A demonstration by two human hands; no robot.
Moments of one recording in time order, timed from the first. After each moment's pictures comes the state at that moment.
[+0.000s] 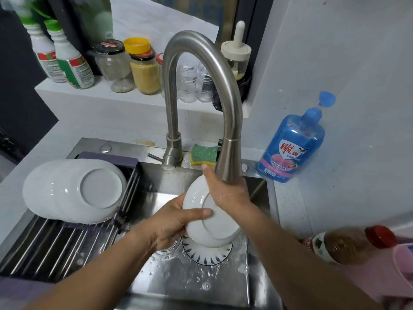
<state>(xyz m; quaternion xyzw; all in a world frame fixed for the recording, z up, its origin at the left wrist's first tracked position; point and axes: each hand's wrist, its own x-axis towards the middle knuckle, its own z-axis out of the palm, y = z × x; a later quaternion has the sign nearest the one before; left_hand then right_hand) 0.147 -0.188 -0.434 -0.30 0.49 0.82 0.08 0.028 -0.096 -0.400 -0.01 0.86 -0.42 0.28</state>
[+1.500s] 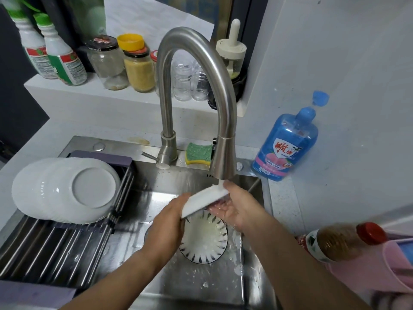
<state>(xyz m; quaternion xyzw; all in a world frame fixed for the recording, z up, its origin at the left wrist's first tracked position) 0.164 -0.177 -0.491 -0.21 0.89 0.38 -0.15 0.009 -0.065 -0.431 0.22 0.60 -0.64 0.43</state>
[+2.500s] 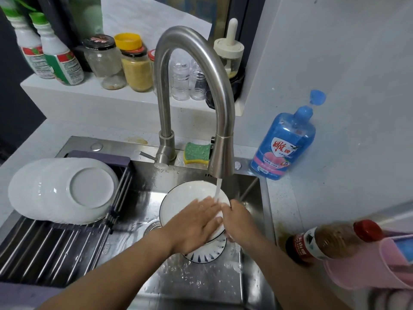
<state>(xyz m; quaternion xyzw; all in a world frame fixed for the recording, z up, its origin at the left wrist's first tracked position) 0.128 -0.160 -0.463 -0.01 0.94 0.29 0.15 0.036 -0.032 -0.460 -0.10 0.89 -0.33 0.30</state>
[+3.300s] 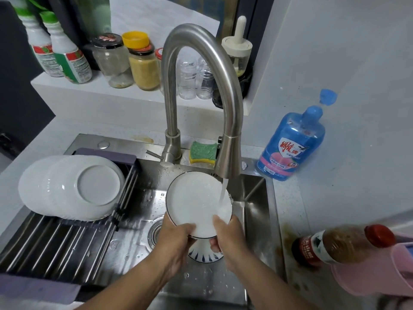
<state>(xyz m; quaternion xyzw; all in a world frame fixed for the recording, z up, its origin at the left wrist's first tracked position) 0.160 -0.143 -0.475 -0.46 0.37 0.80 -0.11 0.079 -0.049 -0.480 0.09 0.75 -0.54 0.36</state>
